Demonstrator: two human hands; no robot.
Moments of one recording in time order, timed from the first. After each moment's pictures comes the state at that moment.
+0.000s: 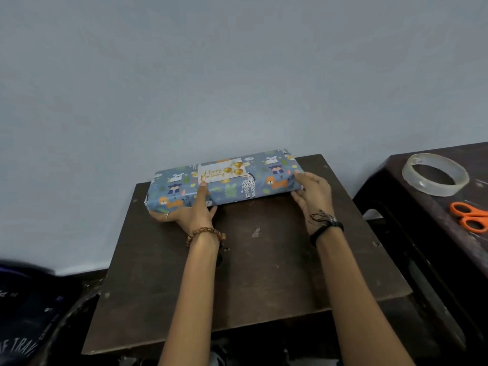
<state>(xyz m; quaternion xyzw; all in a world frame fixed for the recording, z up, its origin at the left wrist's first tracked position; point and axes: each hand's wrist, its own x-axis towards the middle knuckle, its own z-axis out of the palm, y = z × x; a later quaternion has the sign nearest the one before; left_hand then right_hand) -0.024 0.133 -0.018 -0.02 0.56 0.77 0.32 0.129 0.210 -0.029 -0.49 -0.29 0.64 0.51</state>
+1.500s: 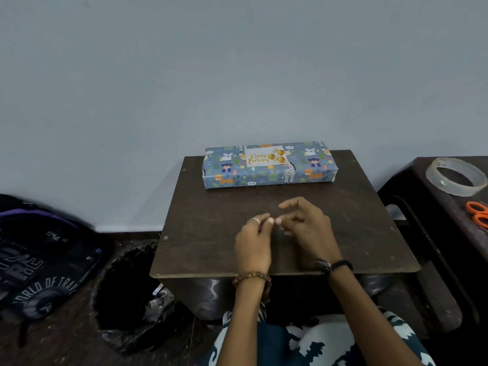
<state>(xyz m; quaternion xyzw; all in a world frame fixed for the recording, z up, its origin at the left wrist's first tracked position) 0.026 0.015 -0.022 0.35 0.77 0.45 0.28 0.119 0.074 -0.016 -0.46 -0.67 0.48 0.33</state>
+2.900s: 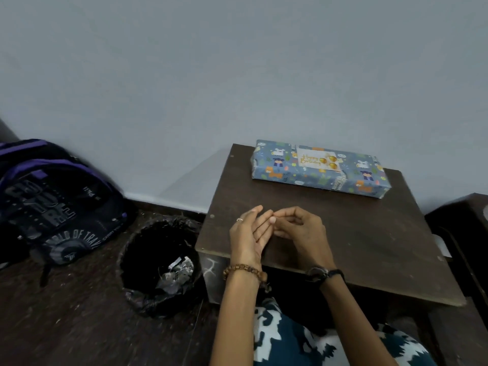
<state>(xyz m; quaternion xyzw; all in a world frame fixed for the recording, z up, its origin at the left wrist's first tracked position) -0.038 -0.036 -0.002 -0.08 0.46 0.74 0.48 0.045 0.030 -0.016 -0.41 -0.62 0.60 0.29</state>
